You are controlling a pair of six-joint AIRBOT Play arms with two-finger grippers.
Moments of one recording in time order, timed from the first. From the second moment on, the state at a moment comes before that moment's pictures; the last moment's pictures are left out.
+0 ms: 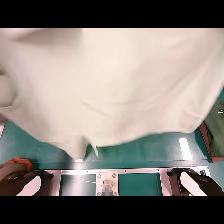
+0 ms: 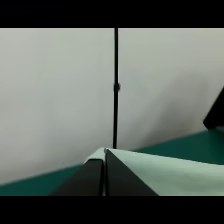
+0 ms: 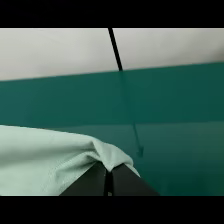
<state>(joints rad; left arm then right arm) 0.16 -1.06 1.88 0.80 -0.92 -1.09 -0.25 -0.92 1.66 -1.13 1.21 1.54</state>
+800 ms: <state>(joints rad) -0.01 -1.80 1.74 0.84 -0.80 -1.14 -0.25 -1.77 1.60 -1.05 0.95 1.35</state>
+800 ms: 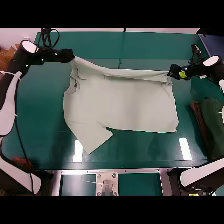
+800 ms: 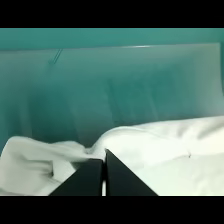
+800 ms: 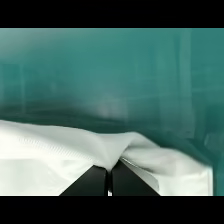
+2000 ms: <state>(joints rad) 0.00 -1.82 1.74 1.03 -1.46 -1.25 -0.25 -1.83 1.82 -1.43 1.50 1.12</state>
